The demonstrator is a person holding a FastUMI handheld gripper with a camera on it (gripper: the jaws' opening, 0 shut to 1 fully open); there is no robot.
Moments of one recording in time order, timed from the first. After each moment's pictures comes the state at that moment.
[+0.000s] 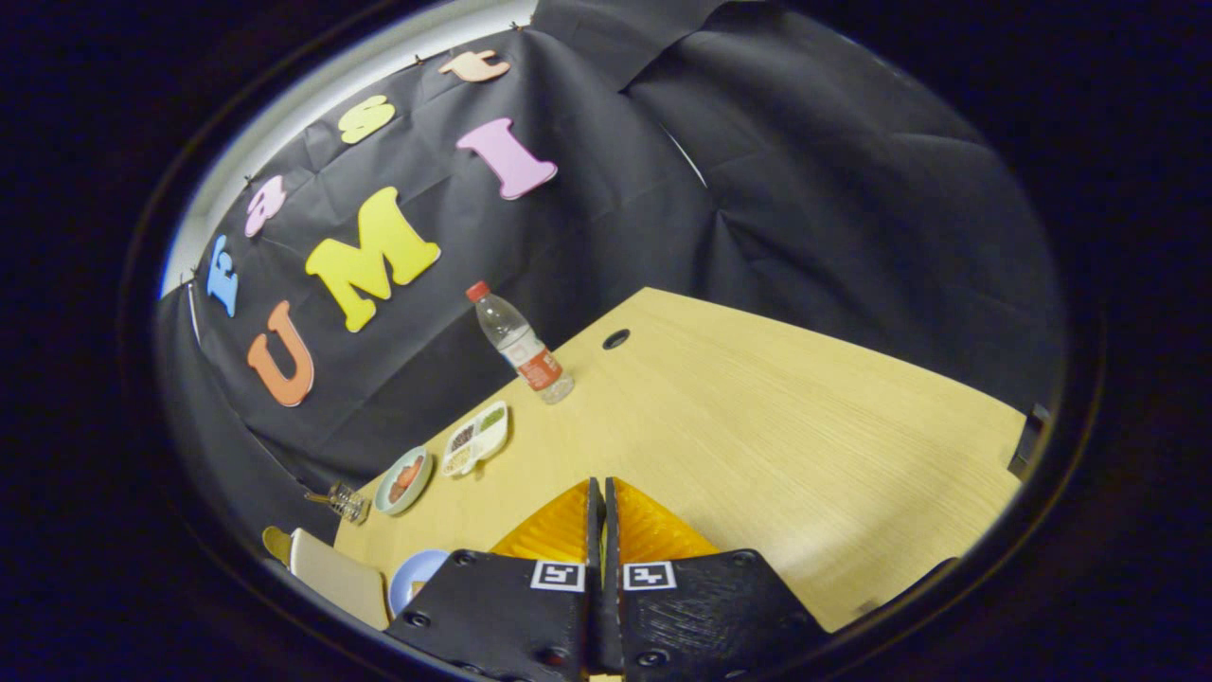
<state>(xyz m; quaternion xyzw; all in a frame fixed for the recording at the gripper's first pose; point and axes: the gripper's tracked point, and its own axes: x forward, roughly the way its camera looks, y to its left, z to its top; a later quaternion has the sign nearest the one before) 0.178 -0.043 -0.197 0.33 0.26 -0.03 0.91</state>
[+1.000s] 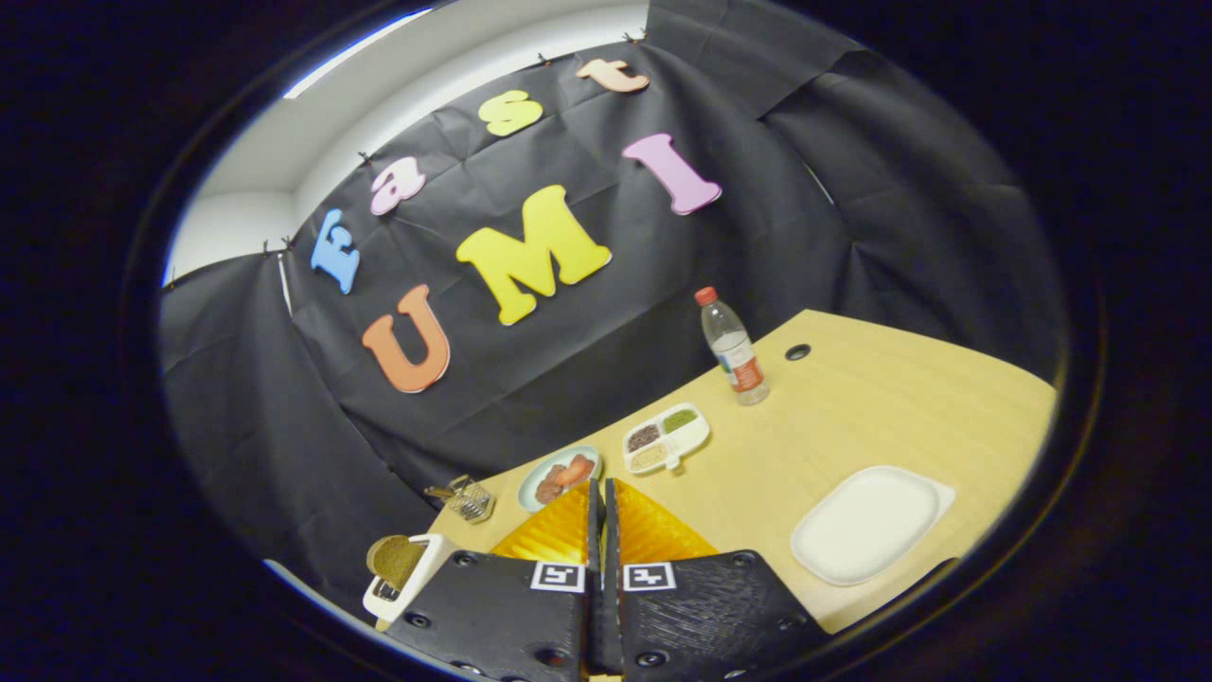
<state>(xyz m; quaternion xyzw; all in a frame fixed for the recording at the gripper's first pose) 0.159 0.179 -0.086 0.31 0.19 0.11 0.93</state>
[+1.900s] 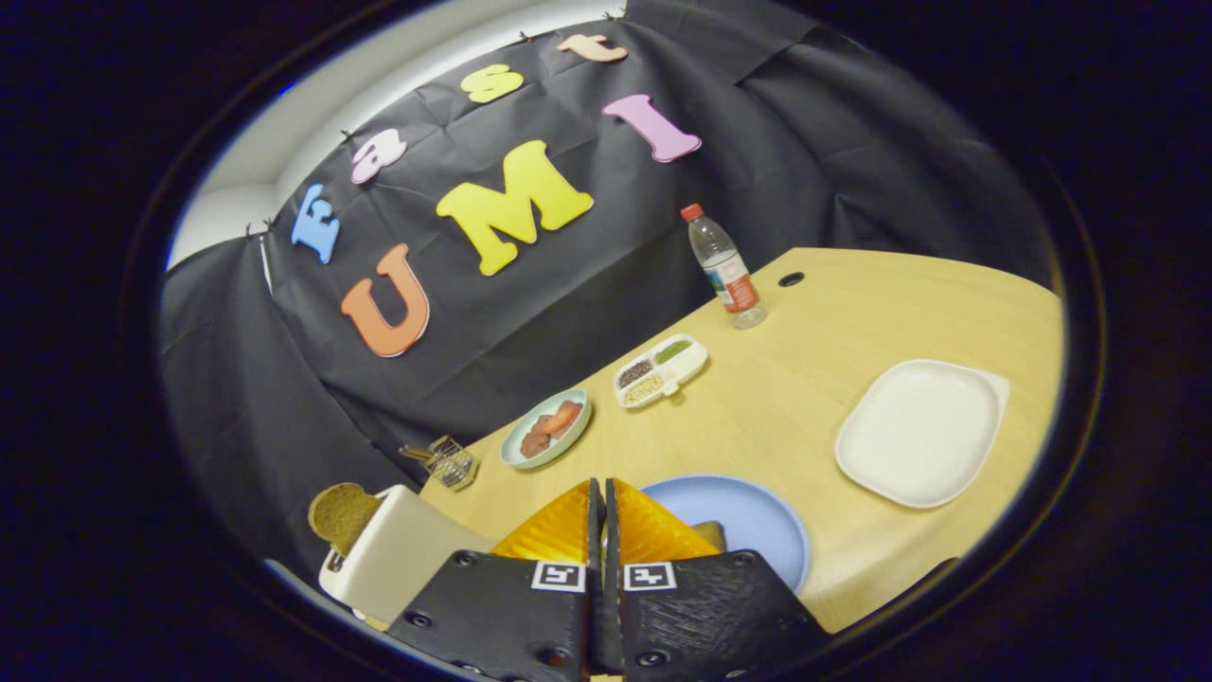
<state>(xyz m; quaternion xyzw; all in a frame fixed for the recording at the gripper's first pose) 0.154 0.207 -0.180 0.31 0.22 0.08 0.92</state>
